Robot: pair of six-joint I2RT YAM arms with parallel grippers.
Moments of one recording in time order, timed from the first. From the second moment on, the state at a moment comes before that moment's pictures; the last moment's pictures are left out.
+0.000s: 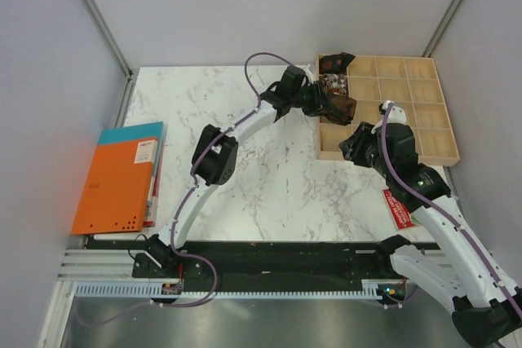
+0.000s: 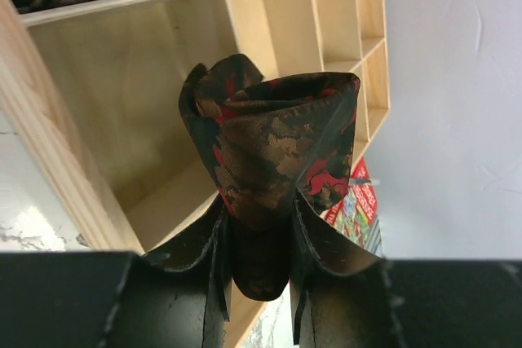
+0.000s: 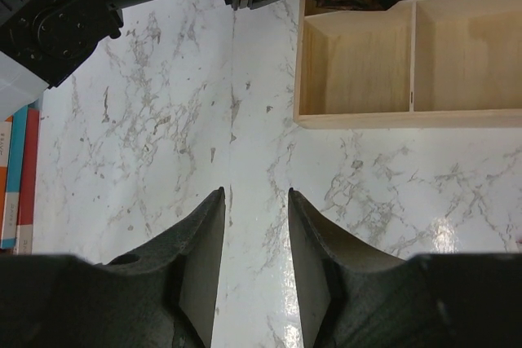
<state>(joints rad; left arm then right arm) -0.66 2.61 2.34 -0.19 0.51 -0.87 0.39 0.84 0.91 -0.56 0.11 0.57</state>
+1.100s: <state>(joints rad) -0.69 2.64 2.39 -0.31 0.29 -0.78 0.39 0.86 0.87 -0.56 0.10 0.57</state>
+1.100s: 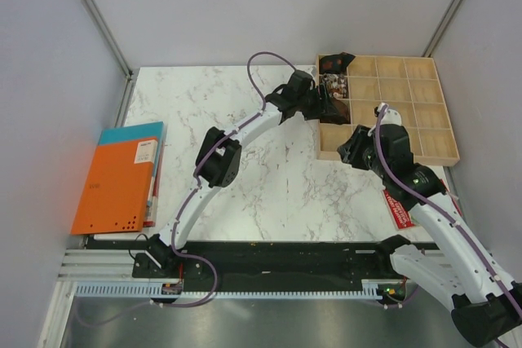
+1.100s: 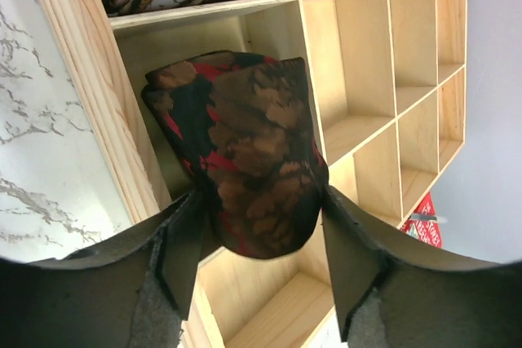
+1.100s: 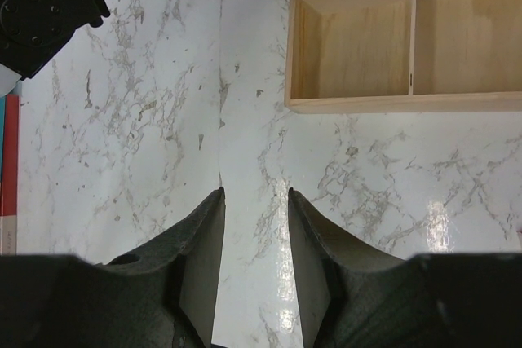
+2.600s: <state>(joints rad) -0.55 1.51 1.08 -0.37 0.15 -0.63 0.60 1.06 0.77 -0.33 0.05 0.70</state>
